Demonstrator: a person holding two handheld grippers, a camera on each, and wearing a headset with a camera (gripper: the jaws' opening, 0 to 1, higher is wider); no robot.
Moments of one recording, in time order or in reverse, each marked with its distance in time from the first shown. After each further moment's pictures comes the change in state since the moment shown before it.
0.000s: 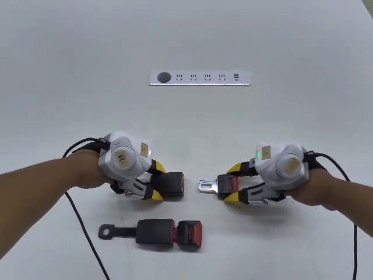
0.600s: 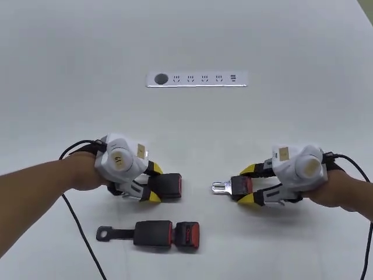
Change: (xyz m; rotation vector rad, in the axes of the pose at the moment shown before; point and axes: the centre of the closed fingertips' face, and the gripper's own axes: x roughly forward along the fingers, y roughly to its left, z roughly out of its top) left arm 0.000 -0.007 0.005 -0.004 -0.002 0.000; right arm -0.028 -0.001 -0.023 0.006 0.006 -0.005
